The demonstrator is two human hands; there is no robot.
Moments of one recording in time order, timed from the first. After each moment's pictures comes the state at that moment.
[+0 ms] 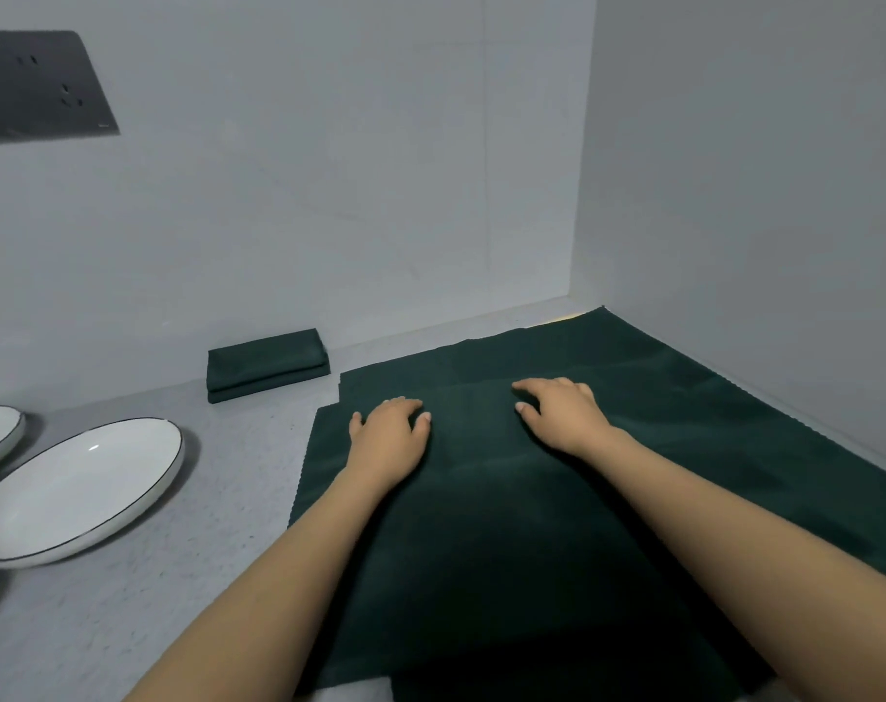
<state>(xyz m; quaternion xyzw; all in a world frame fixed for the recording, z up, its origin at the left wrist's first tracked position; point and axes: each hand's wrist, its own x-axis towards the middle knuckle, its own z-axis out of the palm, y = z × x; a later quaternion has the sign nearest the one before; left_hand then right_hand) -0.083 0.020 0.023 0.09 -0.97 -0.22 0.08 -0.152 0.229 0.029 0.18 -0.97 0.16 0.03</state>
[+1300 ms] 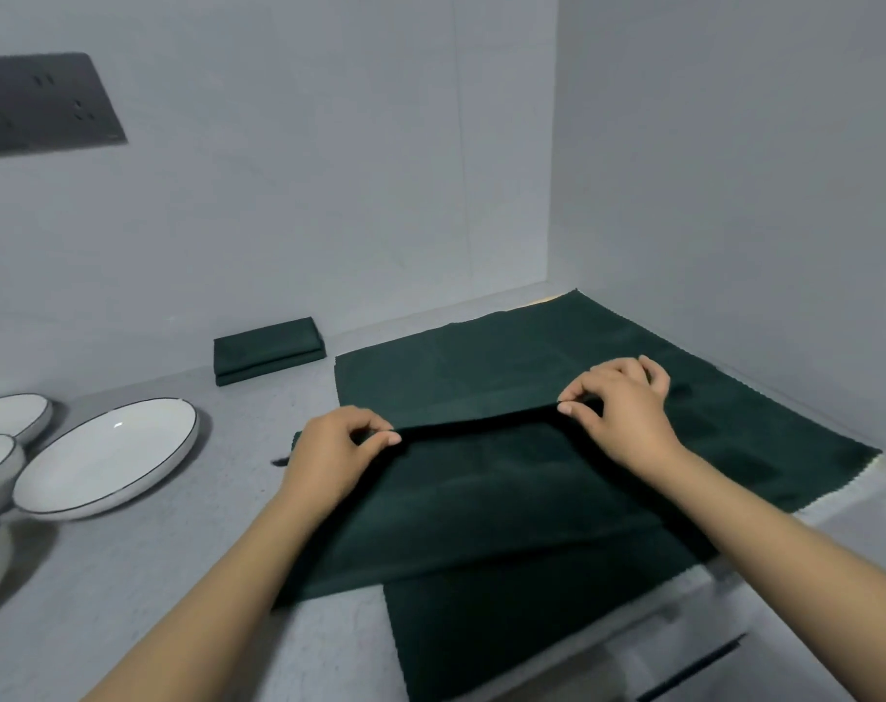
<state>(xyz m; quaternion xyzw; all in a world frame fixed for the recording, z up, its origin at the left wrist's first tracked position) 0.009 0.011 0.044 0.03 -0.93 -0.33 0.18 -0.067 0.310 0.036 0.17 -0.92 0.26 0.23</state>
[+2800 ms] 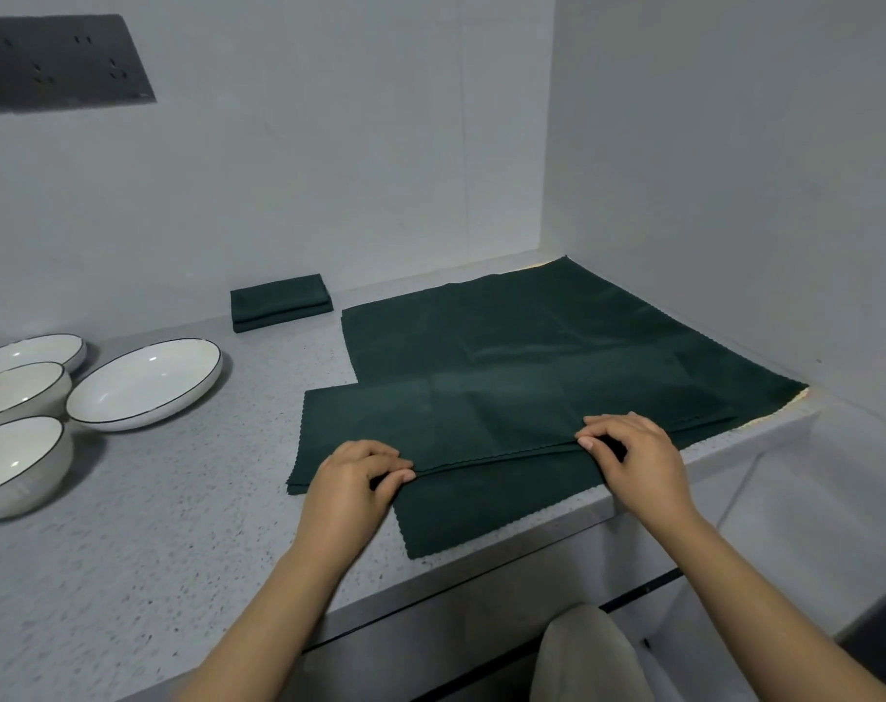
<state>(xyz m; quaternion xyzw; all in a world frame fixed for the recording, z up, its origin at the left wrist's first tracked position) 0.120 0.046 -0.017 -0.03 -0.93 -0.26 0.26 0.039 0.347 -0.033 0.13 -0.89 0.38 0.21</state>
